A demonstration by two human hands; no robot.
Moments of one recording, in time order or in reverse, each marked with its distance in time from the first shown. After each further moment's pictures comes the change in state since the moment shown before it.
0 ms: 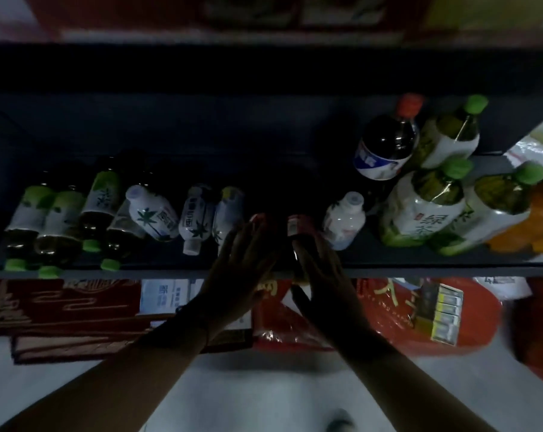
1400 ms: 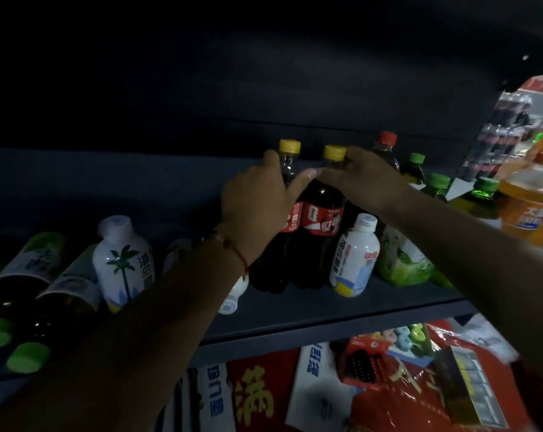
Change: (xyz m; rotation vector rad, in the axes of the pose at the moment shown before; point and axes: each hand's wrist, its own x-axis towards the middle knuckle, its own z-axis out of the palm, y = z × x) left_hand 0.129 -0.041 -0.064 -0.307 0.596 -0.188; right_hand 0.123 -0.042 -0.098 0.192 0.487 0.097
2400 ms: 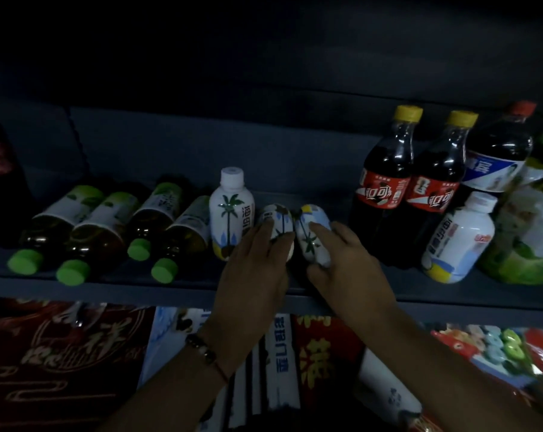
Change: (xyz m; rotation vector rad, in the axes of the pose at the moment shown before) left_hand -0.178 -0.132 -0.003 0.126 0.095 0.144; right_hand -0.126 -0.009 0.167 -0.193 -0.148 -0.231
